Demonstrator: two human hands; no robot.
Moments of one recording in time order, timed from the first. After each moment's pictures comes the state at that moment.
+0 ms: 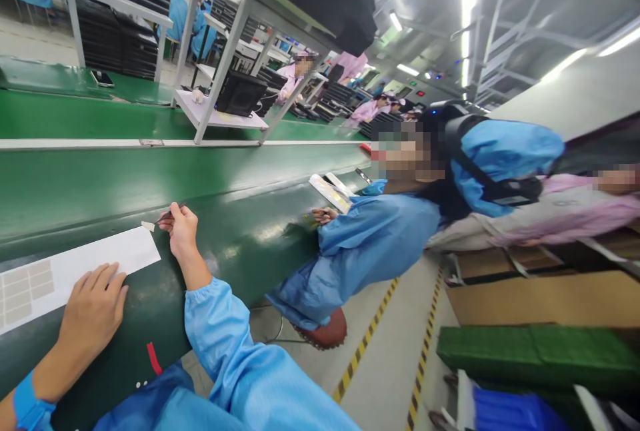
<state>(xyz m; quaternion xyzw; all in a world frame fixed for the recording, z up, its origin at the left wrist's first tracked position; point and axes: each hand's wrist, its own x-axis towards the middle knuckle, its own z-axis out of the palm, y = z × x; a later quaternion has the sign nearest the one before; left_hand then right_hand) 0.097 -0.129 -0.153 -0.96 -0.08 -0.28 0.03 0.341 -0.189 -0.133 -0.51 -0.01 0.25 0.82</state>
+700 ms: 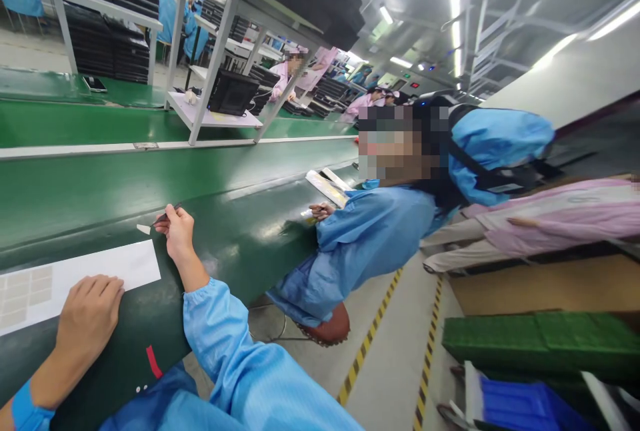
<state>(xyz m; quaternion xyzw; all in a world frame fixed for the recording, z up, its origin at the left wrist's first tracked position) 0.099 -0.124 -0.147 -0.96 -0.07 -0.28 0.04 0.343 -0.186 -0.129 -0.51 -0.01 0.26 0.82</state>
